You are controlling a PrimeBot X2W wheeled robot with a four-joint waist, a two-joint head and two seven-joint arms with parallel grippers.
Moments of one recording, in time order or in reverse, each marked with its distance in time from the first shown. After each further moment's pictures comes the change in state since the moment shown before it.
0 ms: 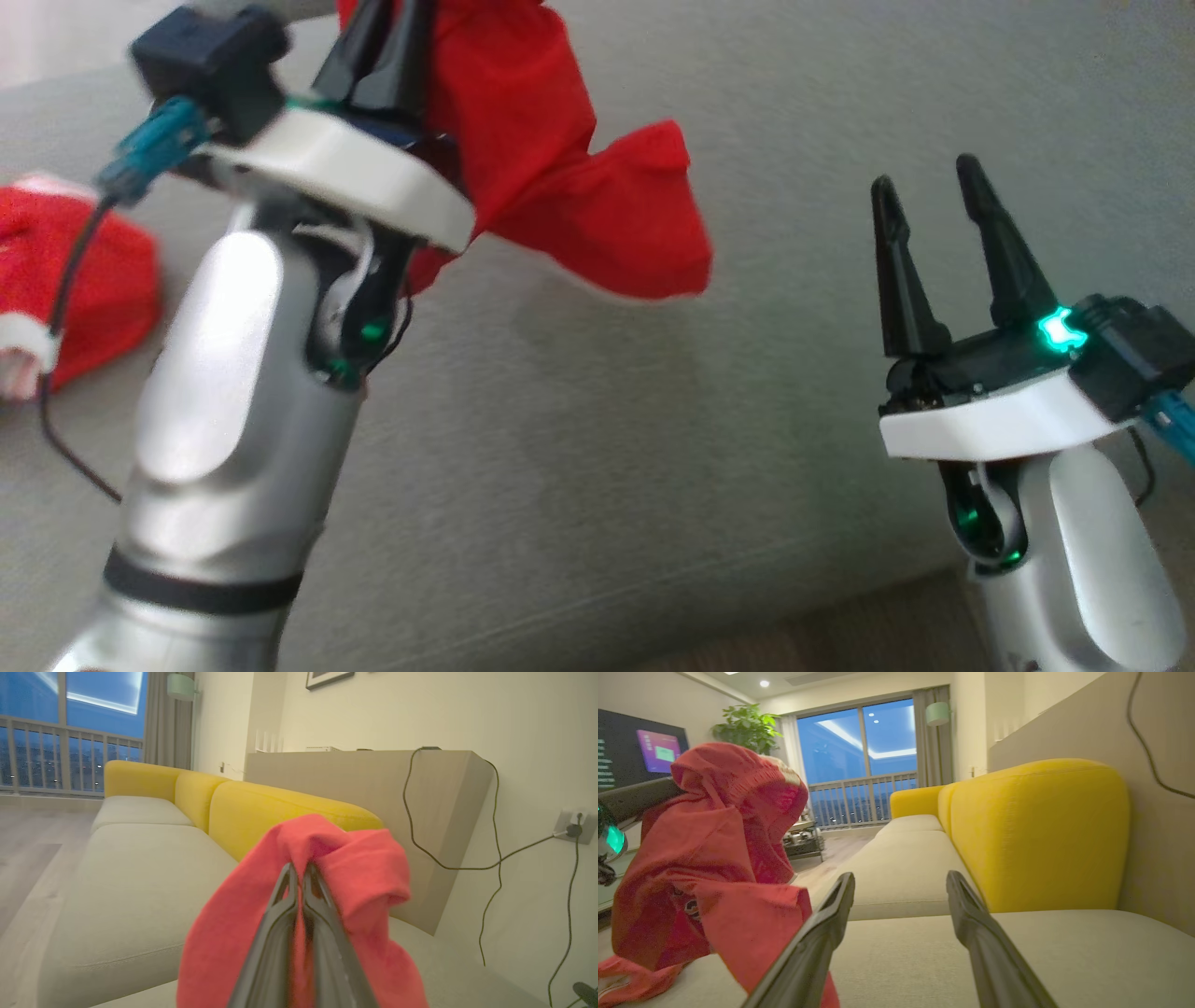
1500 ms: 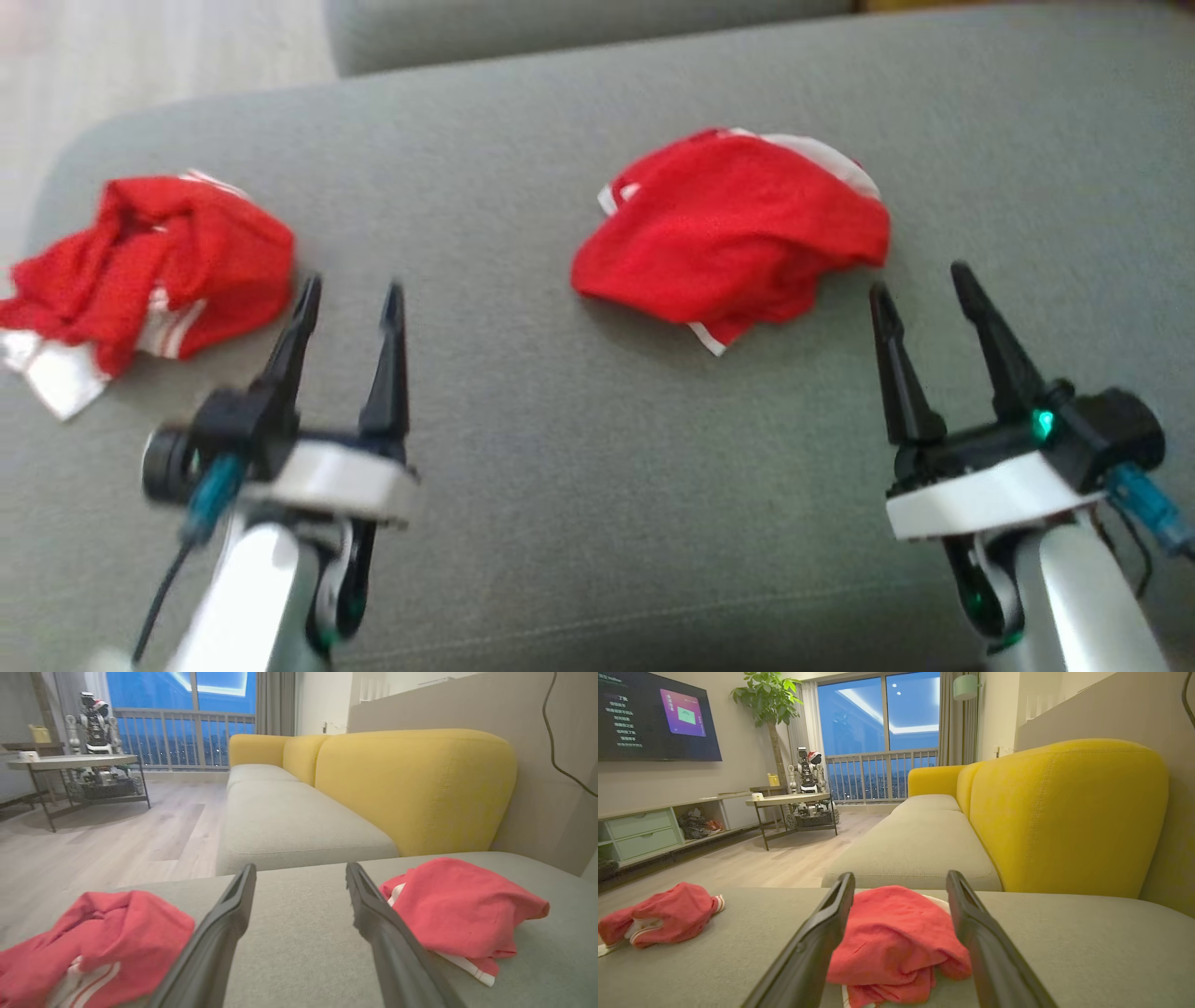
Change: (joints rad) left arm 0.455 0.052 0.018 0.039 0.167 0.107 -0.246; right arm 0.123 0.001 -0.040 0.034 -0.095 0.000 -0.002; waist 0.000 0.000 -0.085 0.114
